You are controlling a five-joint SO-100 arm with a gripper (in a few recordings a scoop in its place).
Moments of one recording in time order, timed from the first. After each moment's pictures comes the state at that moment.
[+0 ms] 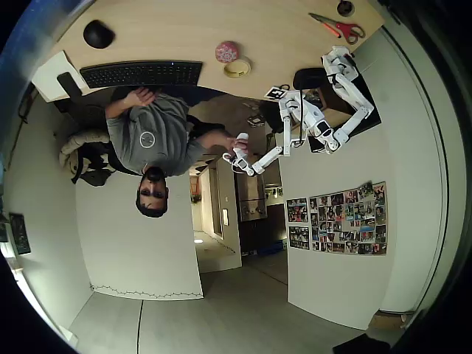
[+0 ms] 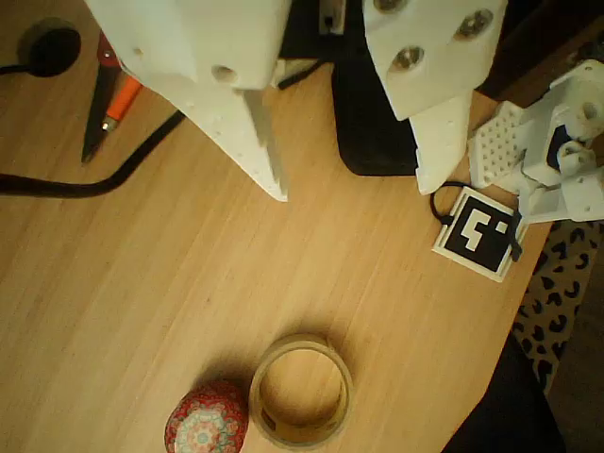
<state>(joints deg) -40.8 123.9 95.2 94.7 -78.1</state>
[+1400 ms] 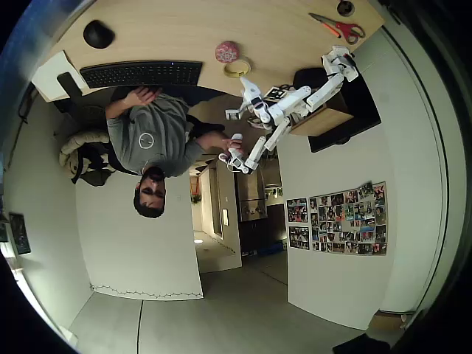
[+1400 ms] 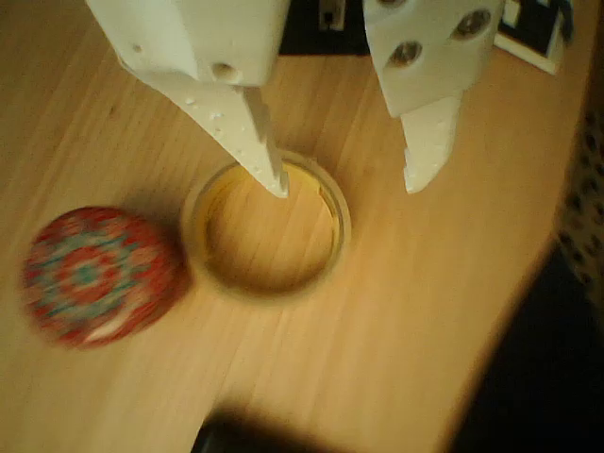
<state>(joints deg) -39.6 32.4 12.1 91.8 -76.1</state>
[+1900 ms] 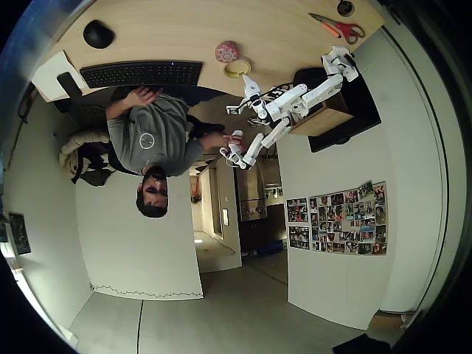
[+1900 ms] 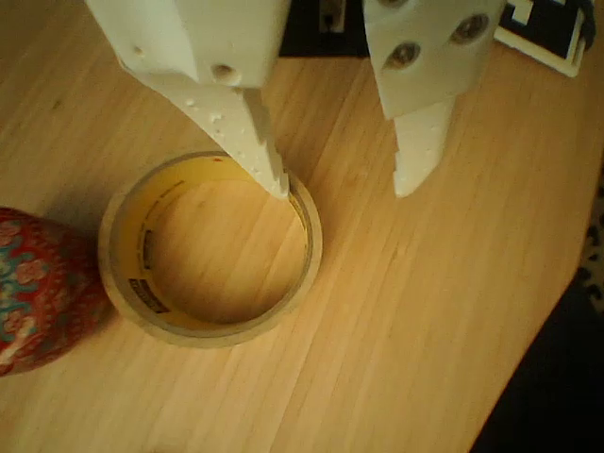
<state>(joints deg) -43.5 25.5 6.2 92.7 -74.2</state>
